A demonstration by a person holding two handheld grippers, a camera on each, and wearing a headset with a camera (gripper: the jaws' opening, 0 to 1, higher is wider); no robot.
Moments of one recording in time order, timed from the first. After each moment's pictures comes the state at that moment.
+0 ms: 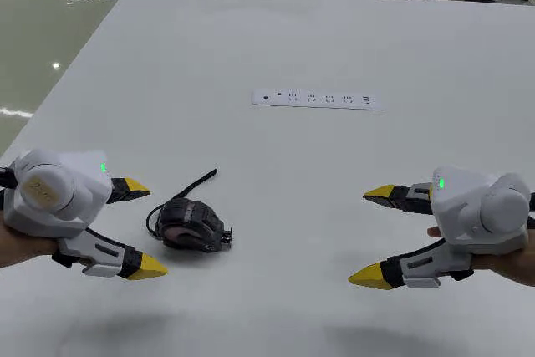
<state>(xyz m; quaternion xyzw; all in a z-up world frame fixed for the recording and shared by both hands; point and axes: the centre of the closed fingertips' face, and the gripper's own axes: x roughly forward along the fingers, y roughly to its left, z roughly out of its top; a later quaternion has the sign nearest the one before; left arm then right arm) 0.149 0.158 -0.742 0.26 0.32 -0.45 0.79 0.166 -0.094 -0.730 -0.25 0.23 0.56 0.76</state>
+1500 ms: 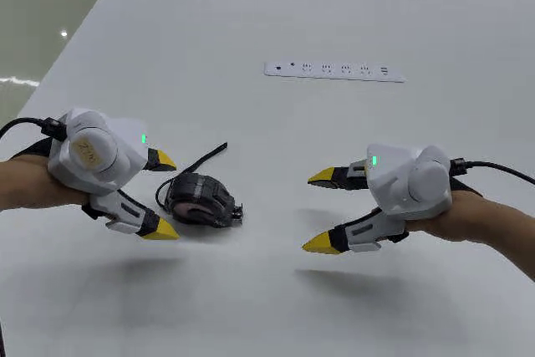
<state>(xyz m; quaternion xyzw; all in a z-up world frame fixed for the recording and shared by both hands) 0.163 0.148 -0.763 0.33 0.34 -0.50 0.72 0.171 -0.010 -0.767 -0.26 0.20 0.64 0.70</state>
